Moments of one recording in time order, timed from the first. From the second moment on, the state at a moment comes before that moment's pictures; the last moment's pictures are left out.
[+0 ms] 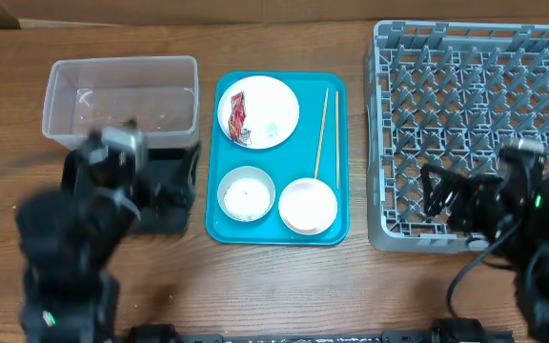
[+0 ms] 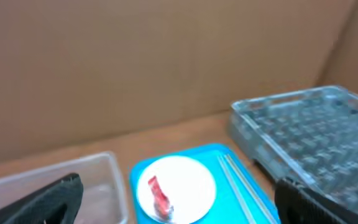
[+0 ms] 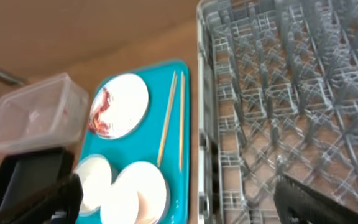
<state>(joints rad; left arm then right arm) 0.04 0.78 1.03 -0.46 0.45 0.02 -0.02 0.80 1.14 -0.98 -0.26 0.31</state>
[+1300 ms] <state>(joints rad) -0.64 1.78 1.47 -1.05 0.15 -0.24 -0.02 1.07 1.32 -1.17 -0.48 0.31</state>
